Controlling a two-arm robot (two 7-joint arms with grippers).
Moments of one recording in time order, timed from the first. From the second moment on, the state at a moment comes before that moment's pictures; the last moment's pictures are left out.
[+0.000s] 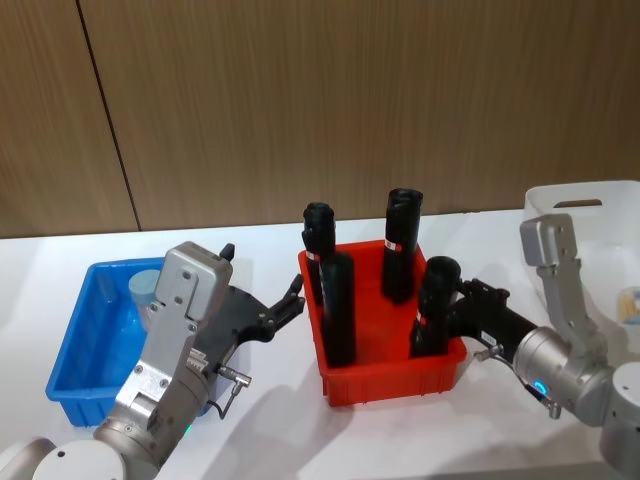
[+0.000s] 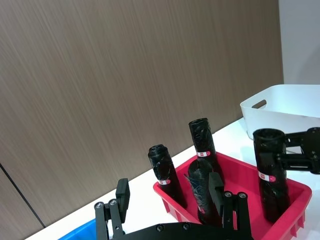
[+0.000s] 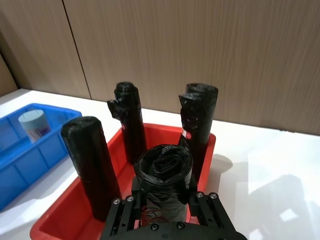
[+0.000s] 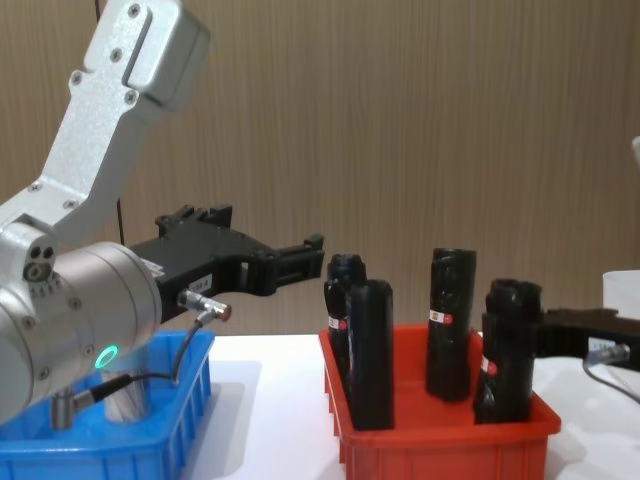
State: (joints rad) left arm -0.24 0.38 0.45 -1.63 -0.20 0.01 -0.01; right arm 0.35 0.21 -0.24 -1.26 0.26 0.12 0.33
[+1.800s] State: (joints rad) left arm -0.24 0.38 0.45 -1.63 -0.20 0.01 -0.01; right arm 0.57 0.30 -0.09 -1.20 0.18 0.09 0.09
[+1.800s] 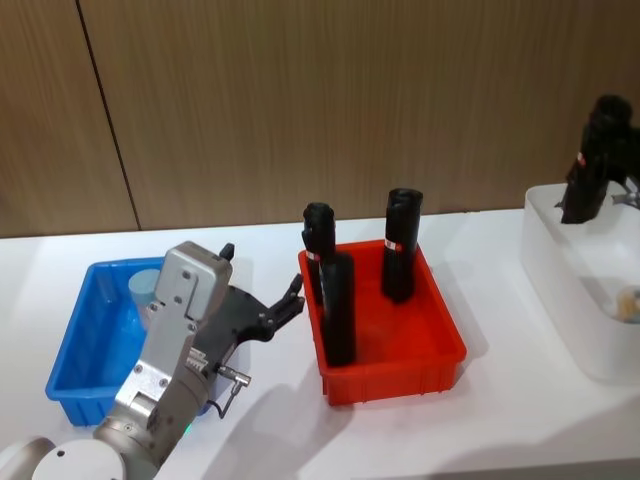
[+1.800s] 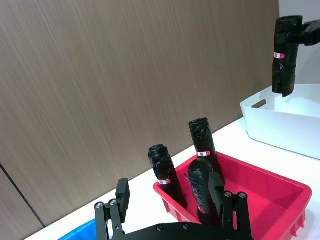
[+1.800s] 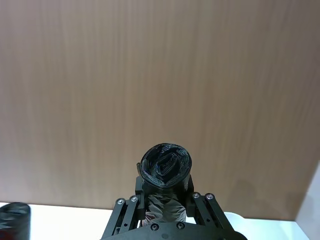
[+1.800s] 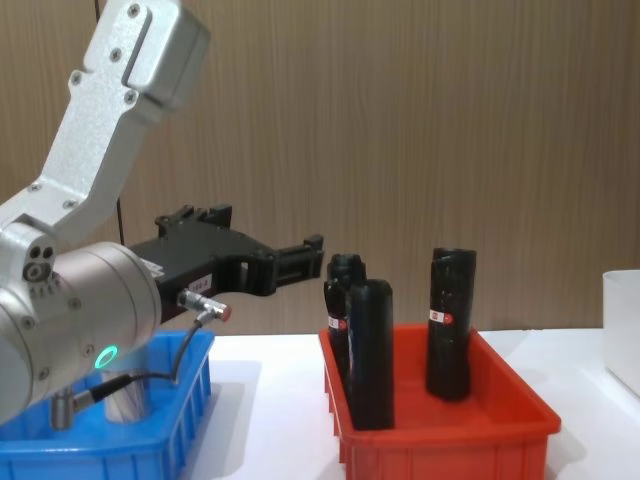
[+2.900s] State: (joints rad) left arm -0.24 0.38 0.45 -1.63 -0.20 0.01 -0.01; right arm 0.76 0.27 -0.09 -0.74 0.17 -0.07 0.10
